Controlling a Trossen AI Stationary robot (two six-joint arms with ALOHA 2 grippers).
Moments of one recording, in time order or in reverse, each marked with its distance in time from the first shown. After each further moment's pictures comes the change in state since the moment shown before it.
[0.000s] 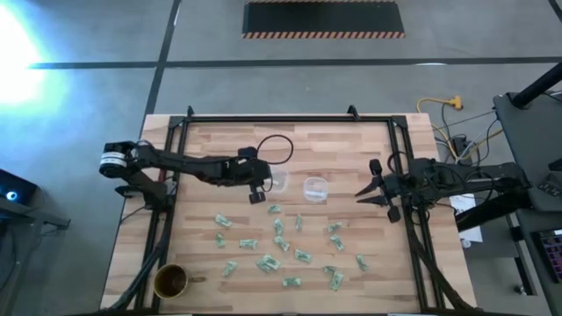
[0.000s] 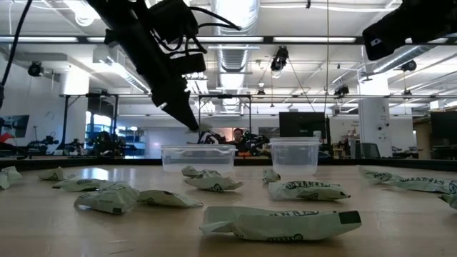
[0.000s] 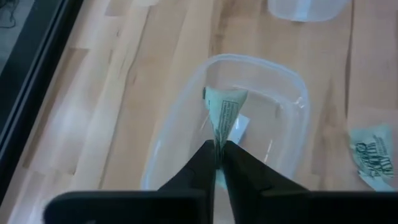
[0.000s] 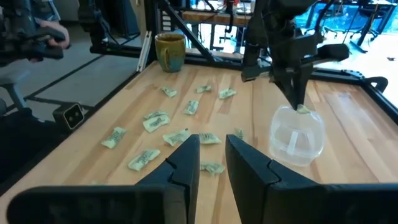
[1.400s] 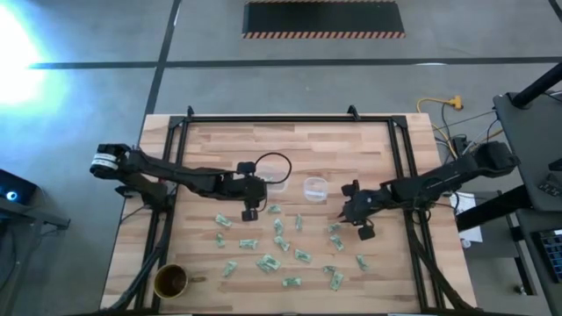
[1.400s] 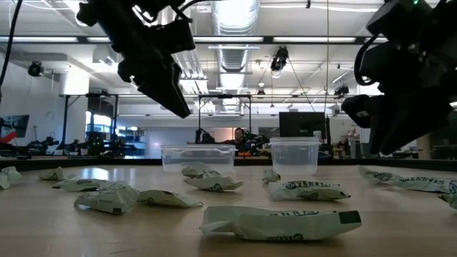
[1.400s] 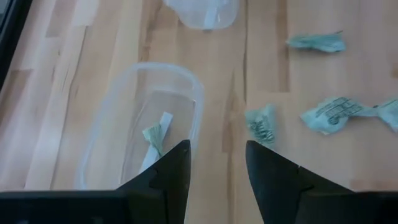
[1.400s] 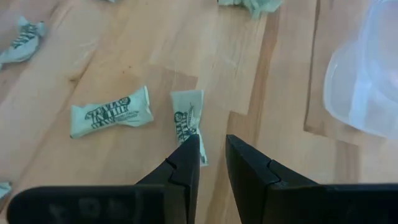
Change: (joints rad) left arm -0.186 -0.075 0.000 -0.088 0.033 -0.066; right arm 0.157 0.771 0.009 0.135 0.153 0.005
